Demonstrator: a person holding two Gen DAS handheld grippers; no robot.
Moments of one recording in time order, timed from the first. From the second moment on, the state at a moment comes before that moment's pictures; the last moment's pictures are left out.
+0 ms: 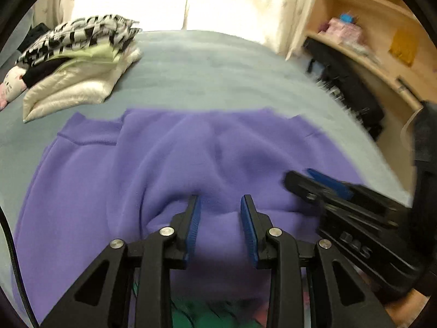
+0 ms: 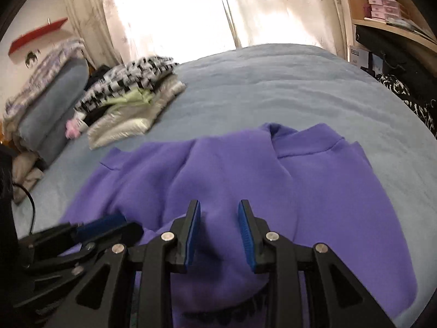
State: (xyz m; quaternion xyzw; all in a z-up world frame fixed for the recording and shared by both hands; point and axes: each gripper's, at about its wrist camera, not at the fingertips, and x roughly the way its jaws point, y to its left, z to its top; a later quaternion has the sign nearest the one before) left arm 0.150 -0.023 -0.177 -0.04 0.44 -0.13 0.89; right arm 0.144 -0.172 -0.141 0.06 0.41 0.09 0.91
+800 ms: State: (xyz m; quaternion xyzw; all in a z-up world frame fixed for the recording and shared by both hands) left arm 0.213 0.015 -0.168 -0.15 0.44 -0.11 0.88; right arm 0.197 -0.153 -0.126 0.08 0.44 0.15 0.88
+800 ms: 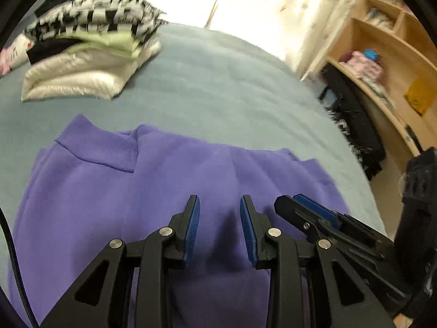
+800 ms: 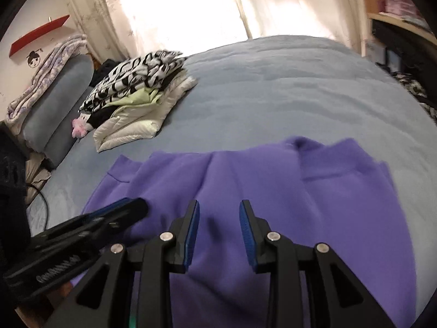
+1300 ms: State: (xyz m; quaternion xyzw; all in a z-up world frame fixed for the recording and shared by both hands) left arm 0.225 0.028 -0.201 -0.16 0.47 -0.07 0.86; right arm 0.201 -0.202 -0.153 0.17 0.45 0.10 0.87
